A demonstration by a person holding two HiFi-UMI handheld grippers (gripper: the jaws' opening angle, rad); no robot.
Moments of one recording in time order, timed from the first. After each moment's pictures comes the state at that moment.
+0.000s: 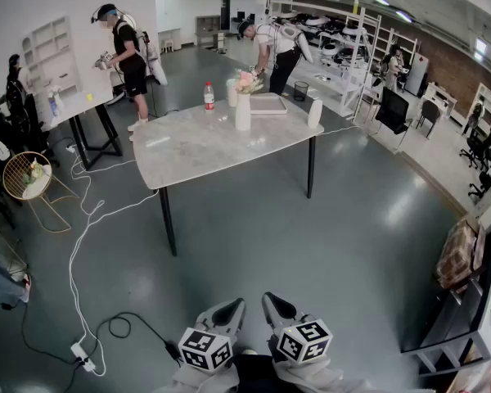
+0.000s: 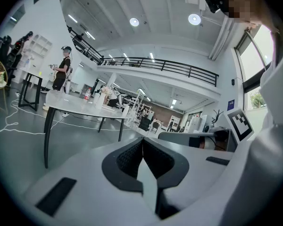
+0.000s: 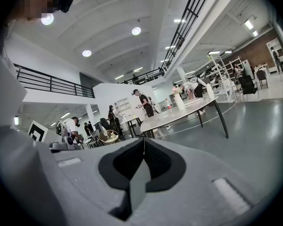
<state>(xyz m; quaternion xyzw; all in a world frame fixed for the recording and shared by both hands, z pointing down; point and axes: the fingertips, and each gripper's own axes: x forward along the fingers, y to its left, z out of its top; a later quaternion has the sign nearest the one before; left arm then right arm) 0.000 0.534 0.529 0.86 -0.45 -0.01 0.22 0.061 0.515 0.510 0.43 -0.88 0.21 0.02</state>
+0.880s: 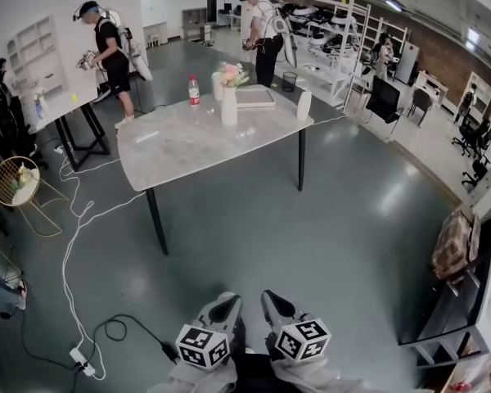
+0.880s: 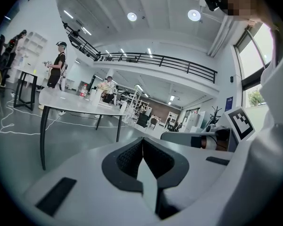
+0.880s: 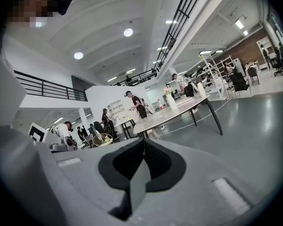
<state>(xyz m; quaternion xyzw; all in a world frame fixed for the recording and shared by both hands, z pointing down) 0.017 0.504 0.538 0.87 -0.43 0.02 0.22 0.085 0.490 0.522 0.46 -0.86 0.24 0.00</state>
